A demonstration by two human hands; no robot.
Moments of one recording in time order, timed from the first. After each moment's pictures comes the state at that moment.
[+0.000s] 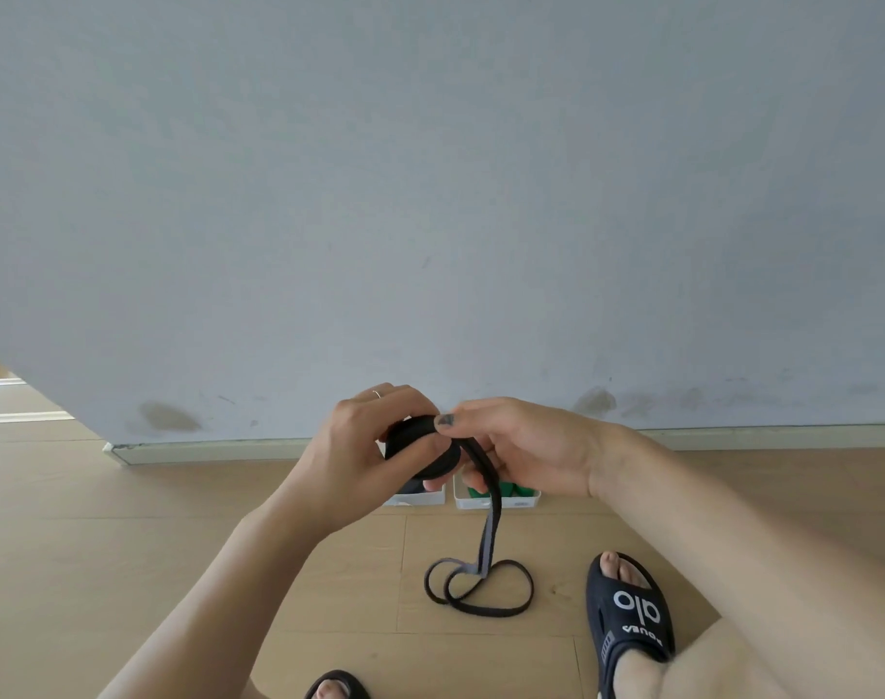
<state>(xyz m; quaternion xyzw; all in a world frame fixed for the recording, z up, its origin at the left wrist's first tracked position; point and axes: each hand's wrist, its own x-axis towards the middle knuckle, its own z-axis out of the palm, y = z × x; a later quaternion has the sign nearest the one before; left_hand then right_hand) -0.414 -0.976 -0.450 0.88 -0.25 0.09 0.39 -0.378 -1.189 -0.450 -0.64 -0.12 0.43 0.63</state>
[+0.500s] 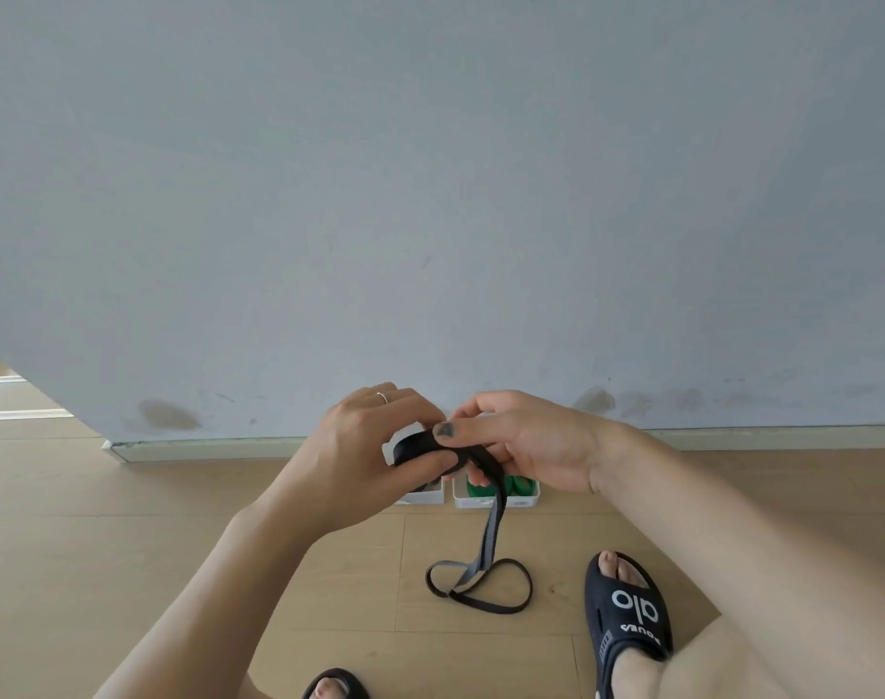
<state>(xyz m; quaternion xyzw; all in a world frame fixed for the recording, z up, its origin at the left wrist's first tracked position) -0.414 -0.975 -0.449 0.90 -0.29 0.12 0.31 -0.379 -1.190 -0.448 -0.68 -0.07 0.39 0.62</state>
